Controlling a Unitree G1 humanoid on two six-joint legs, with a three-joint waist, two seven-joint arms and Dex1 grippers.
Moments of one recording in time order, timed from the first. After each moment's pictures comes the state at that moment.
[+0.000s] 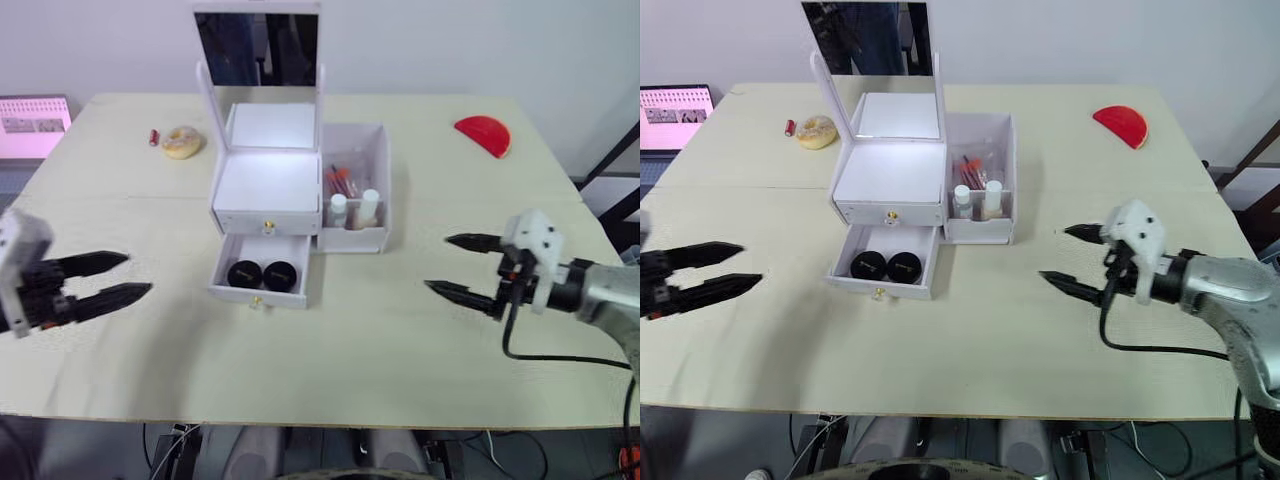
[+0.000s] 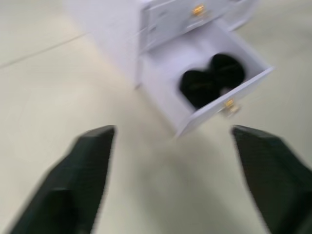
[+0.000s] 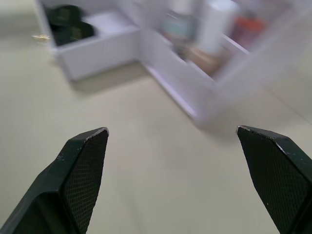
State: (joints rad) left arm 0.22 0.98 0.83 -0.33 -0.62 0.86 -1.19; right arm -0.01 -0.95 -0.35 -0.38 0.55 0.59 0.94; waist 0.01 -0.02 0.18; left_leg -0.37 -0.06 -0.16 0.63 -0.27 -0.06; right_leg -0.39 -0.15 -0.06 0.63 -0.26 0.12
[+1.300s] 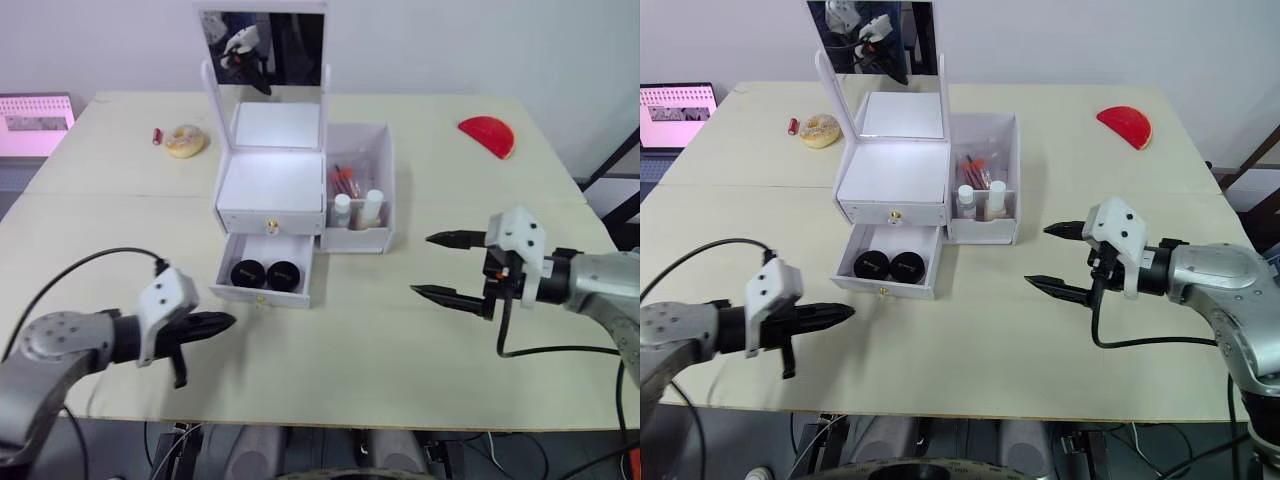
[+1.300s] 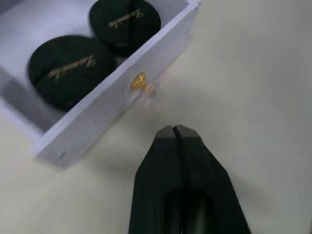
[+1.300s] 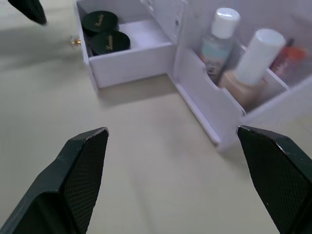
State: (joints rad) left arm 0.11 0.89 0.16 -0.58 -0.47 0.65 -0.95; right arm -0.16 -0.95 -0.19 -0.51 0.59 0.63 0.95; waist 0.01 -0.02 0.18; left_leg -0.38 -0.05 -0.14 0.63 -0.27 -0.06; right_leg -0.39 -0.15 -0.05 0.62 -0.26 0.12
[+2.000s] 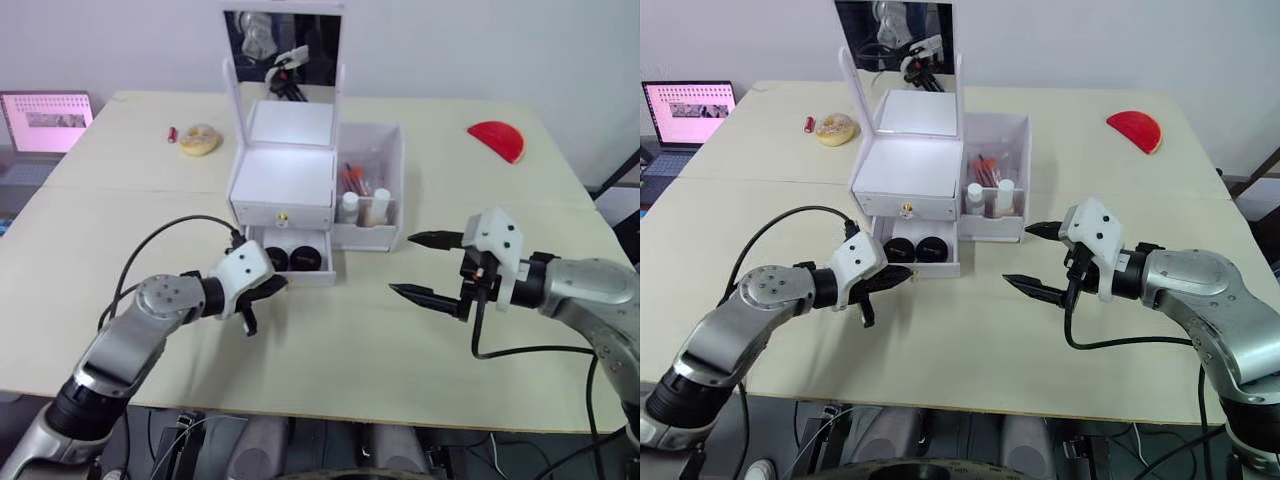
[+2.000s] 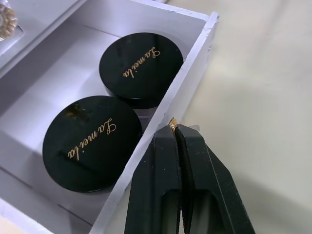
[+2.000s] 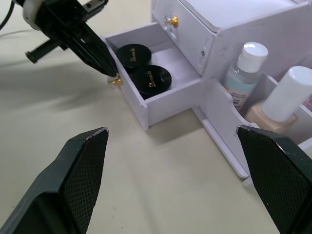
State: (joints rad) left arm -0.26 0.69 -0.22 -0.39 -0.21 0.60 -0.73; right arm -0.18 -0.88 -0.16 -0.60 0.62 0.72 0.84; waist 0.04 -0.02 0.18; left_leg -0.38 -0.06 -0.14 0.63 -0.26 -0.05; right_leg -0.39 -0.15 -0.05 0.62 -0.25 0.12
